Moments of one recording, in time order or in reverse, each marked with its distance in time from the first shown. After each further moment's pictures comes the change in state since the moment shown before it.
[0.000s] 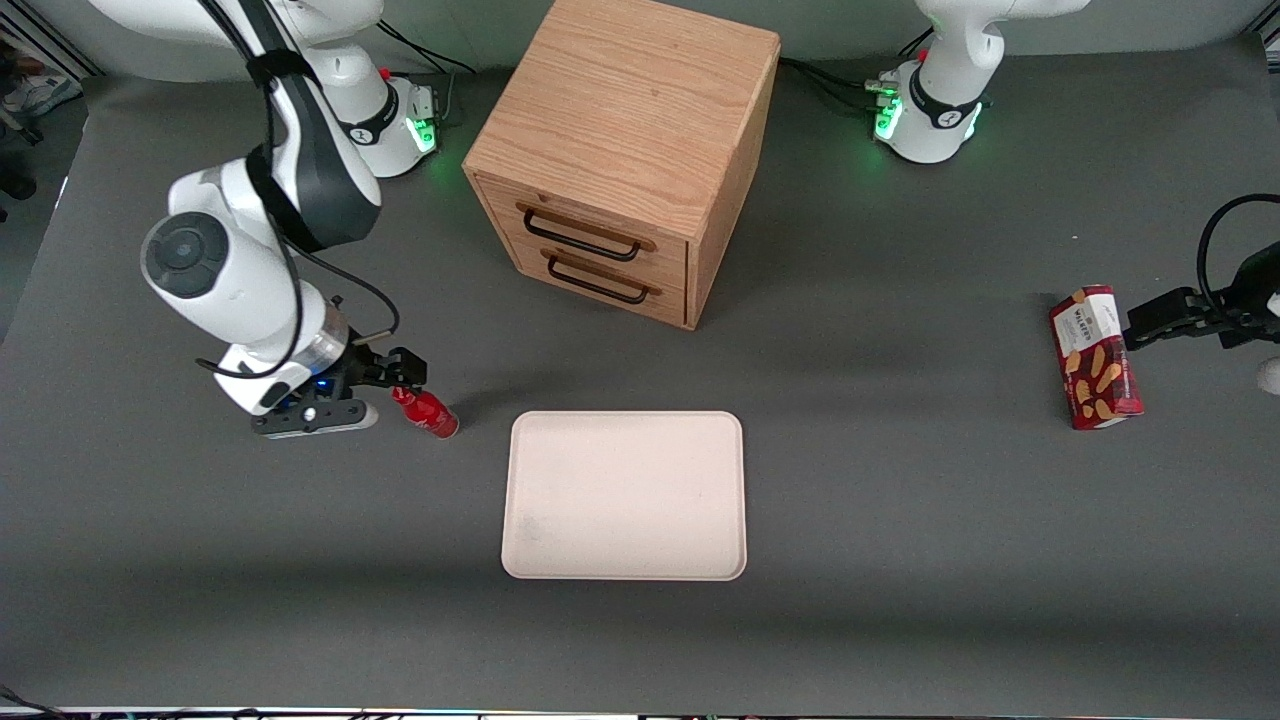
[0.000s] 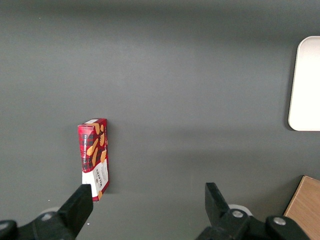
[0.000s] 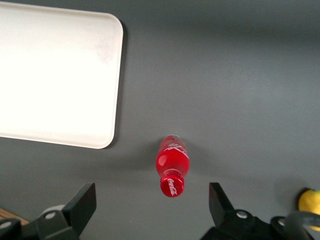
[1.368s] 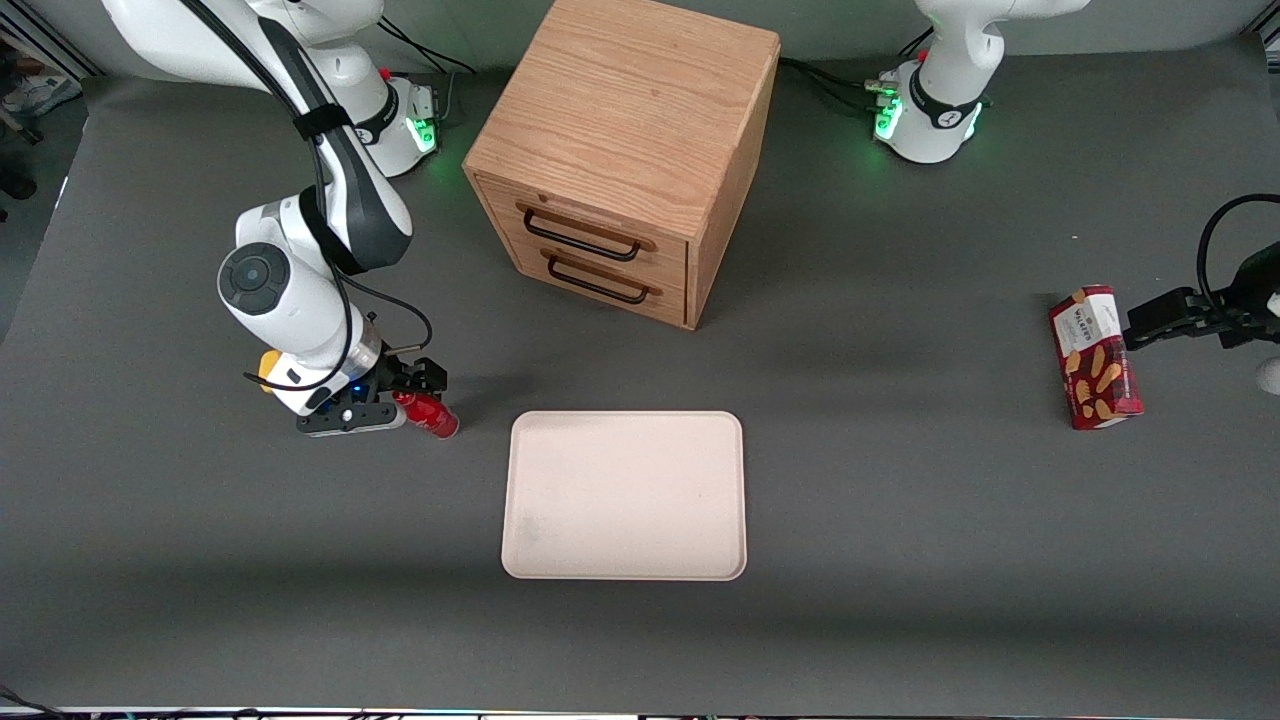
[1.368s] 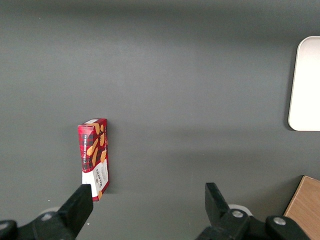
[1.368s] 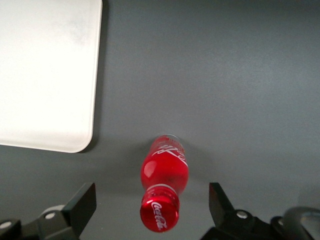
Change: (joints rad) arm 0.001 0.030 -0.017 -0.171 -0.002 0.213 0.000
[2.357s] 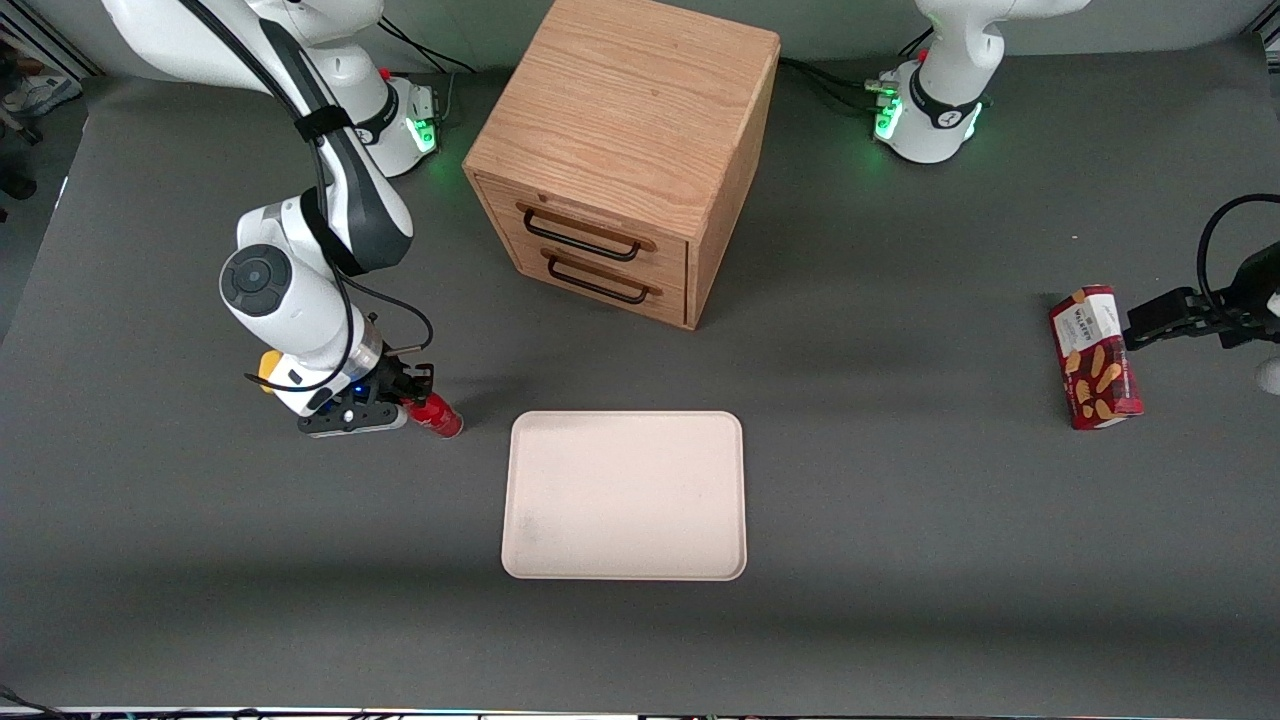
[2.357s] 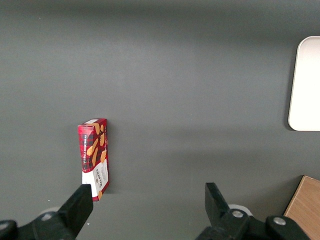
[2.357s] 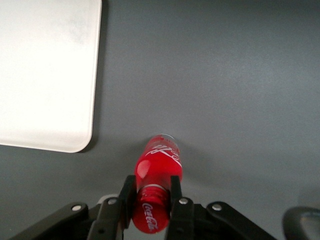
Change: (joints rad) arm 0.000 0.002 0.000 0.002 -0.002 -0.002 0.000
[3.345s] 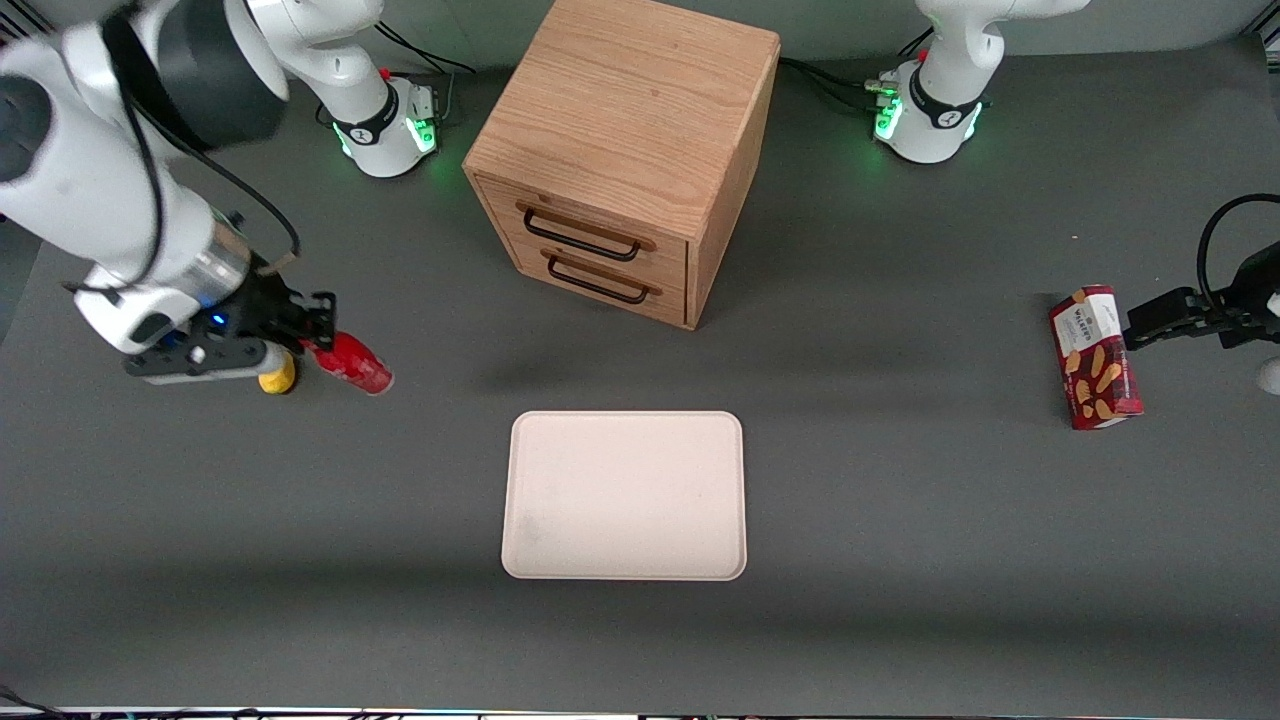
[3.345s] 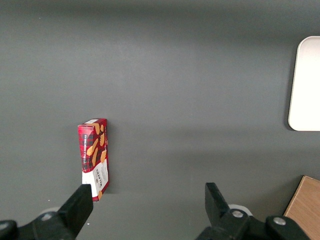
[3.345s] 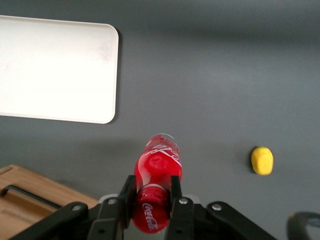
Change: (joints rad) arm -0.020 -0.151 -0.003 0.503 0.000 -0.709 -0.001
